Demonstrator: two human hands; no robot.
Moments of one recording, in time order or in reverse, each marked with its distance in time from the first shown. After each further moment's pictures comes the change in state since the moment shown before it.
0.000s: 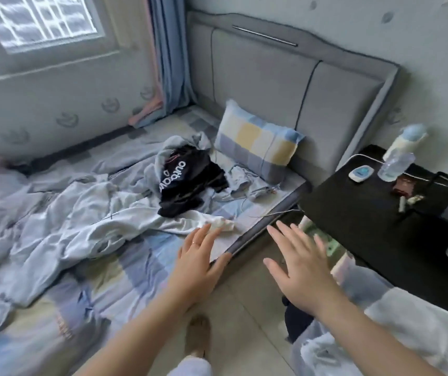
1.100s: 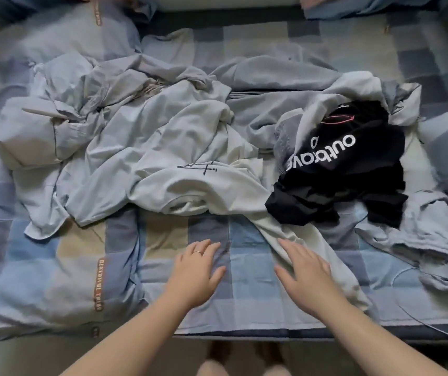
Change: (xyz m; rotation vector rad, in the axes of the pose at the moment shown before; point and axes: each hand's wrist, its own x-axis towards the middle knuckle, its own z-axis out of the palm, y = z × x) left_hand 0.182 -0.447 0.016 0.060 -0.244 -0.797; right_hand 0.477 -0.166 0.364 -0.060 -0.801 -0.270
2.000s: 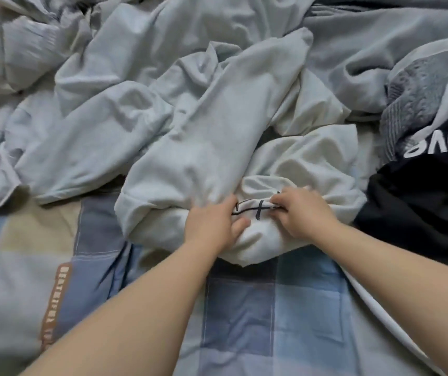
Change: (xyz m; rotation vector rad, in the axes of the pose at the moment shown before) left_hand 0.239 -0.134 0.096 -0.014 0.145 -0.119; right_hand 0.337 -0.051 0.135 -0.372 -0.012 -0.373
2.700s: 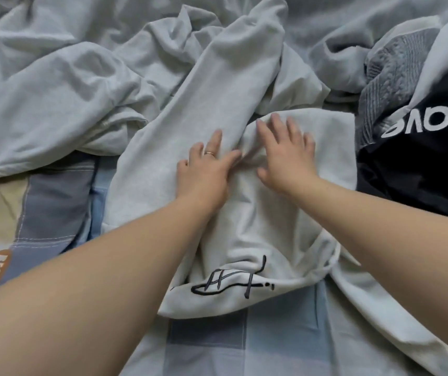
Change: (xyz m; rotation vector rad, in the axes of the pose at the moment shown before) left_hand 0.043 0.032 0.004 0.042 0.113 0.017; right_hand 0.034 0.027 -0.003 -0.103 0.156 0.159
